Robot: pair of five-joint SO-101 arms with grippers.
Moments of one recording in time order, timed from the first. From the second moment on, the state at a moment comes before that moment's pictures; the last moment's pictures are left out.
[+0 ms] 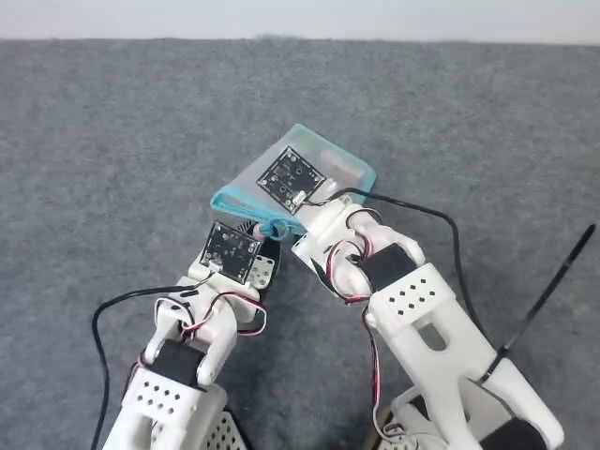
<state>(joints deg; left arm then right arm) 14.1 -82.5 91.9 30.3 -2.3 -34.8 -31.7 44.6 44.5 18.8</state>
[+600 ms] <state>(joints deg) -3.5 -82.4 91.9 32.0 -3.5 -26.0 -33.1 53.5 38.1 22.8</state>
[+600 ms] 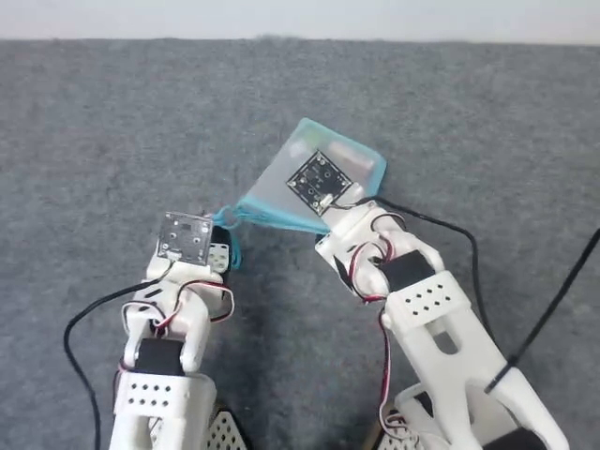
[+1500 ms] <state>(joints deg) -5.7 -82.4 91.9 34.5 -5.8 -18.8 -33.9 57.0 38.9 26.4</state>
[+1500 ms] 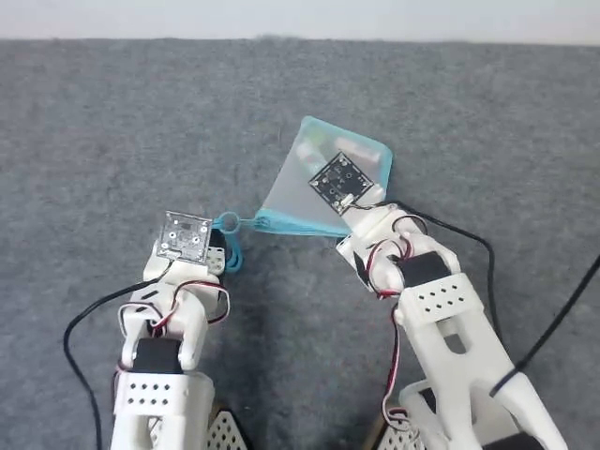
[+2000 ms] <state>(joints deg) 0.2 -82.4 91.7 45.3 -7.3 -16.0 -54.5 59.8 58.6 24.7</state>
